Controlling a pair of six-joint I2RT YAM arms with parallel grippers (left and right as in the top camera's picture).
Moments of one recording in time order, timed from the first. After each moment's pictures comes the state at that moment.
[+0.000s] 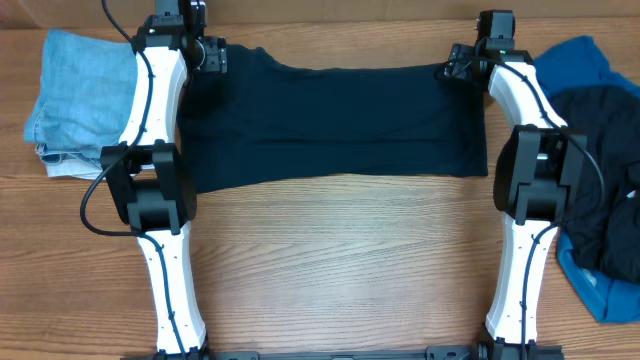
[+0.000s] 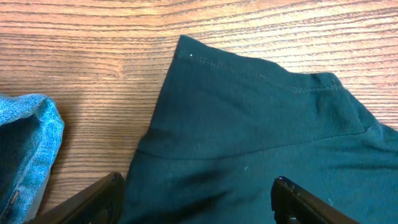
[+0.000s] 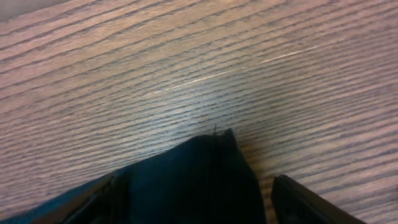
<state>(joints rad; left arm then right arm) 0.04 2.51 2.34 -0.84 0.02 -0.03 -0.06 2.53 2.10 -0.50 0.09 0.20</state>
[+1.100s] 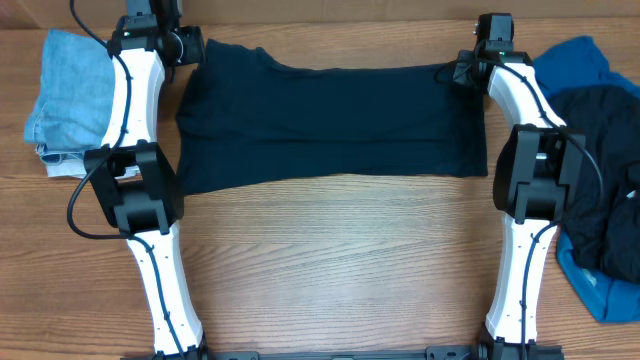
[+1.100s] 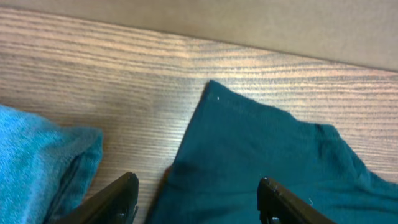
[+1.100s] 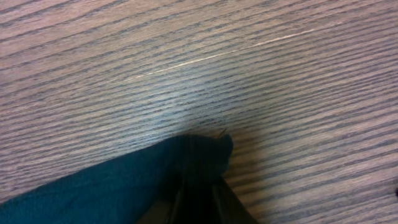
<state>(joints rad) 0.11 2.51 2.34 -0.72 0.14 -0.10 -0.07 2.55 2.10 -0.54 0.11 0.19</state>
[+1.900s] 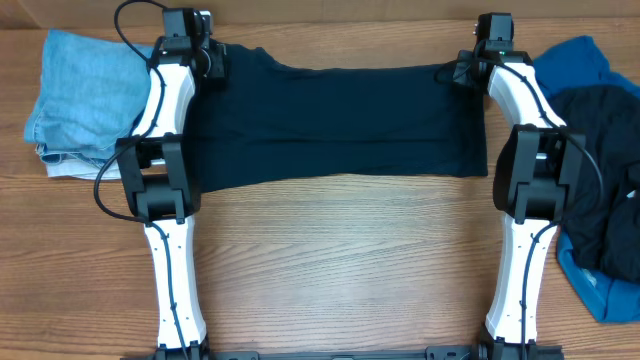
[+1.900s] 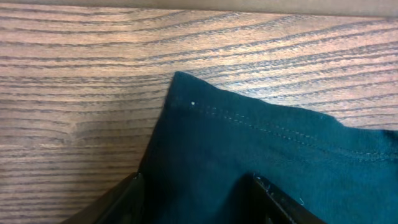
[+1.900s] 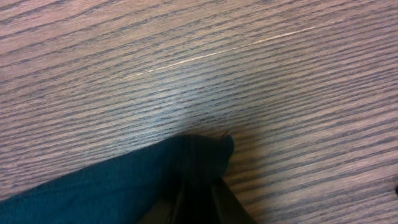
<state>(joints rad) 0.05 2.69 2.35 -0.52 0.08 0.00 -0.07 2.55 2.11 -0.55 0.11 0.19</state>
